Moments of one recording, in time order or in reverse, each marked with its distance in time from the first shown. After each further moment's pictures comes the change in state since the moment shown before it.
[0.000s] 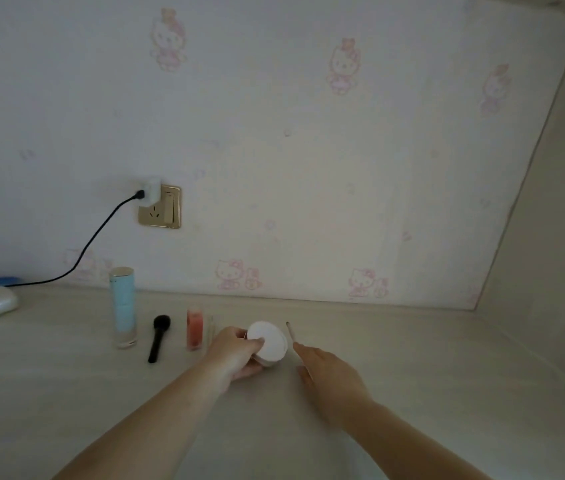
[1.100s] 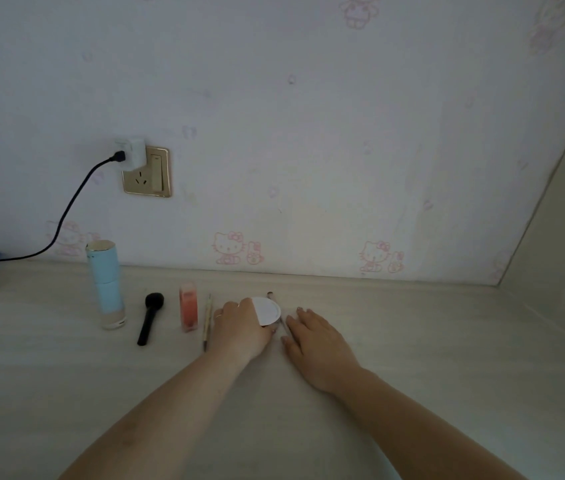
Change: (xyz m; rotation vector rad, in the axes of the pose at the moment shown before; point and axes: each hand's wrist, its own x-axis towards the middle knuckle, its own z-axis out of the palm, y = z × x) left_hand 0.050 -0.019 0.011 1.055 0.221 0.319; right_hand 0.049 0.007 0.031 -0.029 0.021 -0.051
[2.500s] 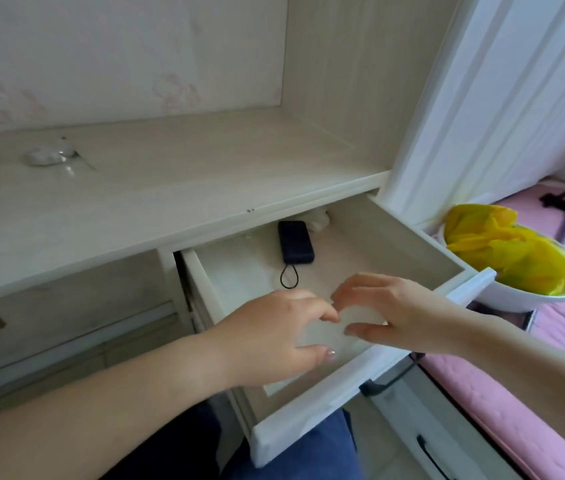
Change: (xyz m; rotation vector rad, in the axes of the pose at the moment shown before) left_hand -0.421 0.124 0.031 -0.068 -0.744 1.104; right_hand -0.503 0.077 -0.070 0.119 -0.095 0.093
